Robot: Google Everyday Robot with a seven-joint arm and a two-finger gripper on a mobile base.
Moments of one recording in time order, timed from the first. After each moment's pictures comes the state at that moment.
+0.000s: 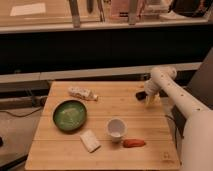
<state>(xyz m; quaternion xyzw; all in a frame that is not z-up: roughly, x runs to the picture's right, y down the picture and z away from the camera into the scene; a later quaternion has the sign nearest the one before) 0.279 0.052 0.949 -0.23 -0.11 -0.10 0.96</state>
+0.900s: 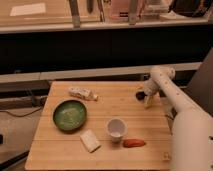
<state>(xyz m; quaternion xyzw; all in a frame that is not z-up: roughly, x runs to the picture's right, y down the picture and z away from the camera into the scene) 0.277 0.064 0.969 -0.28 -0.13 -0.06 0.95</state>
